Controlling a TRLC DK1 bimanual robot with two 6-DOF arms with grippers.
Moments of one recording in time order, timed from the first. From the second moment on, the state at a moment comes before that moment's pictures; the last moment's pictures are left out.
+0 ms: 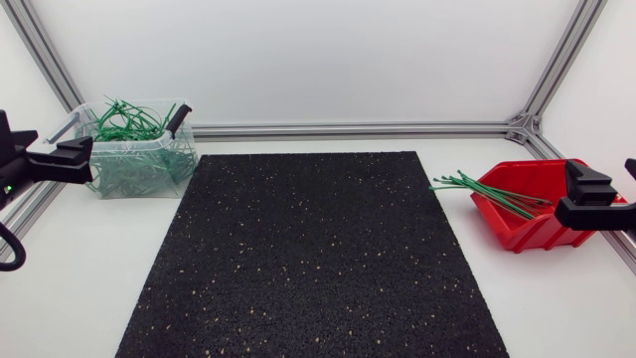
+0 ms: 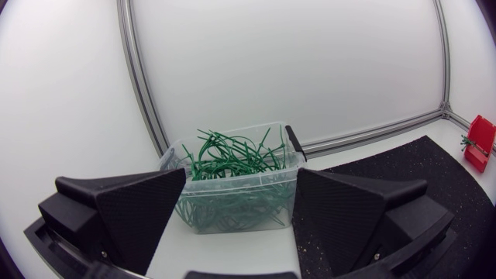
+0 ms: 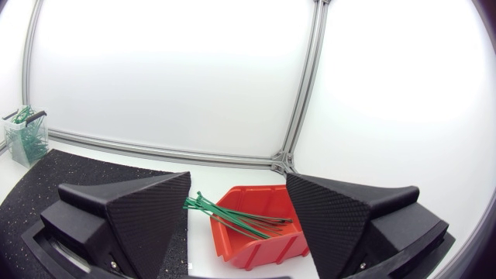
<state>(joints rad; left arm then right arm) 0.27 0.96 0.58 0.17 0.18 0.24 0.04 0.40 0.49 -0.26 0.25 -0.14</state>
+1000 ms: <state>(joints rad) 0.13 0.34 0.13 0.10 0.14 0.04 0.01 0.06 0.03 -0.03 0.01 -0.02</state>
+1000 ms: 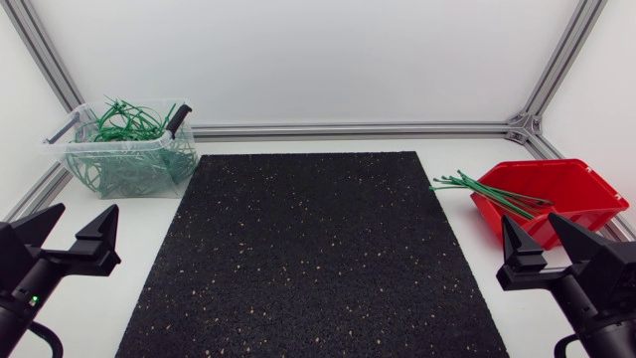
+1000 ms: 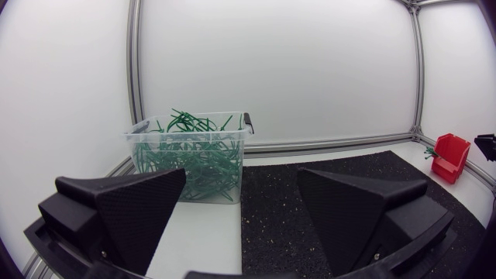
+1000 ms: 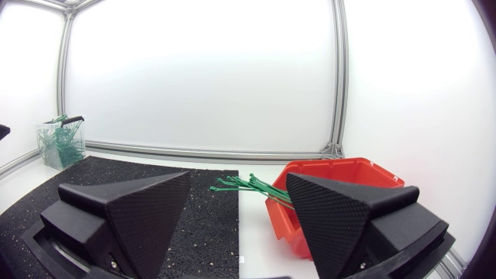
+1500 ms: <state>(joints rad) 0.01 0.08 0.02 0.00 0.02 0.02 0.00 0.06 0.03 -0.03 0.01 -0.02</state>
